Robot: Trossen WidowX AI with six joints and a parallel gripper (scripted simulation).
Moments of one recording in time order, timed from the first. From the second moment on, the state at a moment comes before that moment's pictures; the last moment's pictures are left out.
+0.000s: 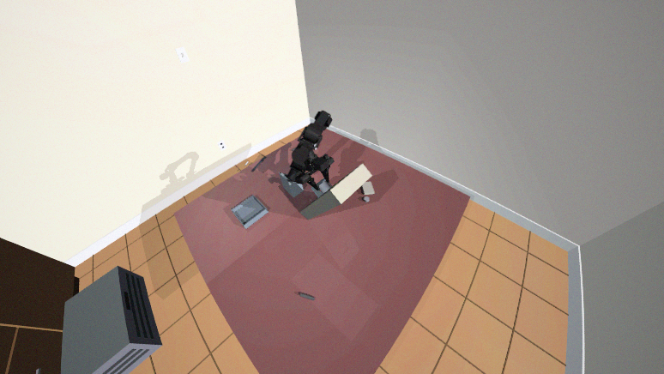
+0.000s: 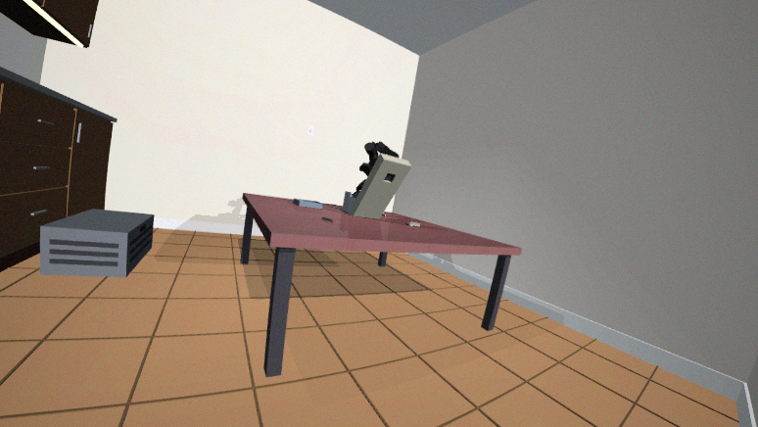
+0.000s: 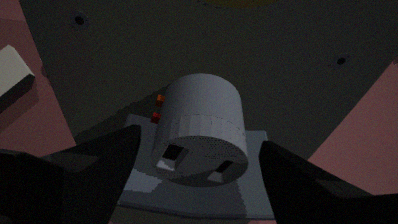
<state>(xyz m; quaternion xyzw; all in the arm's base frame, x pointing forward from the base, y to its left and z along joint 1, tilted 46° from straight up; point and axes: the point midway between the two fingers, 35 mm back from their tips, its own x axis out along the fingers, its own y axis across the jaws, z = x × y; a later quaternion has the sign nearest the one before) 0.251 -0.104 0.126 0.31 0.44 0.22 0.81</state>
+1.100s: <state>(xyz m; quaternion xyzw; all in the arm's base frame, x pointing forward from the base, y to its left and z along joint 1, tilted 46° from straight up) 0.261 -0.118 0.142 0.32 0.44 0.21 0.81</state>
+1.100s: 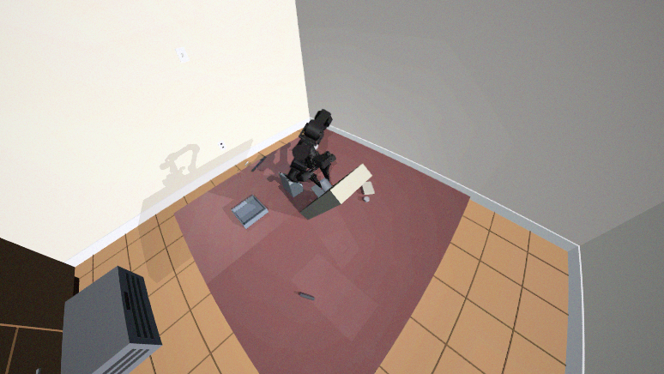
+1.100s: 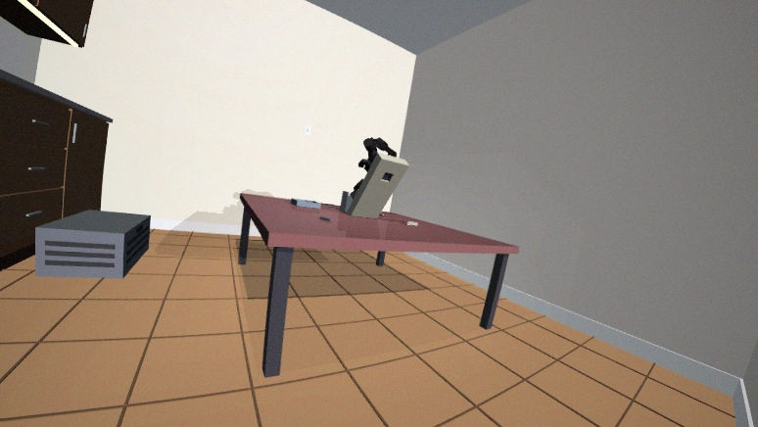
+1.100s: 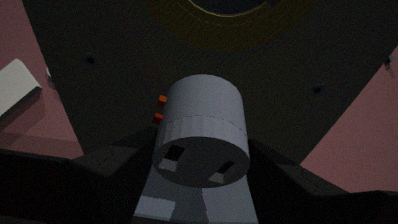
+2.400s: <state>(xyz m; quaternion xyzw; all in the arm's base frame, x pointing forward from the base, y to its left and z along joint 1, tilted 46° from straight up) 0.232 -0.224 0.128 0.34 0.44 0.19 0.81</state>
